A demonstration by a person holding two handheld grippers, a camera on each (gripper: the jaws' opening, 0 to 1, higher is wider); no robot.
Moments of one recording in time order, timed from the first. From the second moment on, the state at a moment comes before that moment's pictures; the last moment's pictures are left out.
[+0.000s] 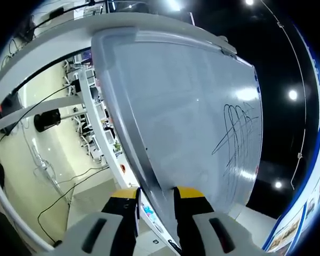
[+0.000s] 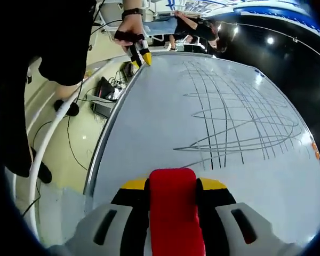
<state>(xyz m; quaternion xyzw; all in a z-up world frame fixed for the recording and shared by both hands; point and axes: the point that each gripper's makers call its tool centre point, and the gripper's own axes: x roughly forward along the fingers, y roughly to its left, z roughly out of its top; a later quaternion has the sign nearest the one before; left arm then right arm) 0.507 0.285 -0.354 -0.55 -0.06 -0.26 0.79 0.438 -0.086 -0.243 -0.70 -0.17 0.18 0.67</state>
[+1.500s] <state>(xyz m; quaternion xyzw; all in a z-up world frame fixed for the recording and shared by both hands) 0.509 0.276 -0.355 -0.56 -0.05 -0.26 0.79 0.450 -0.017 -0.245 -0.69 -0.19 0.19 0.67</state>
